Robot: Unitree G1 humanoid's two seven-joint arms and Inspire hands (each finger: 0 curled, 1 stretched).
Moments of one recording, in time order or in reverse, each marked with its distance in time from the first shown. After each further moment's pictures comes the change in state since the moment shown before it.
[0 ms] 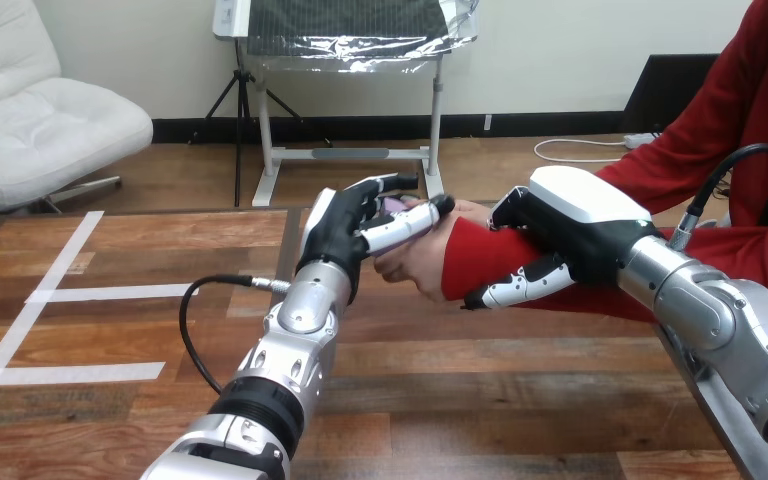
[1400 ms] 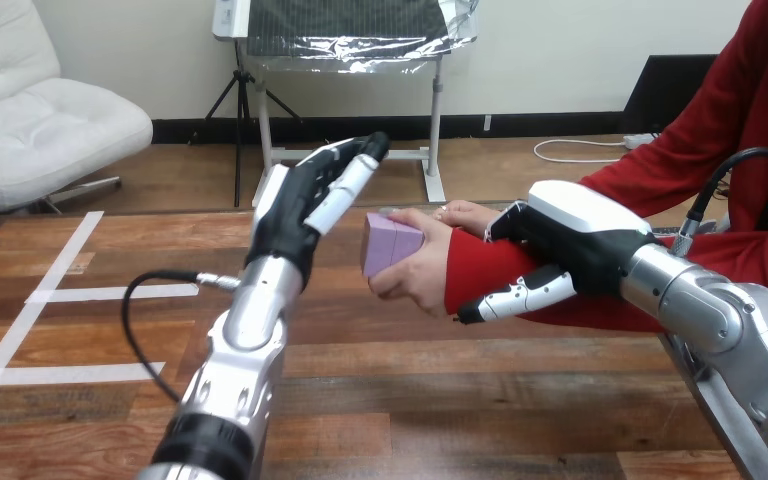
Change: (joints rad) left arm 0.194 0.091 0.004 -0.326 0.028 -0.032 -0.042; right arm 0.053 -0.014 -0.026 -0.108 0.030 0.073 0.130
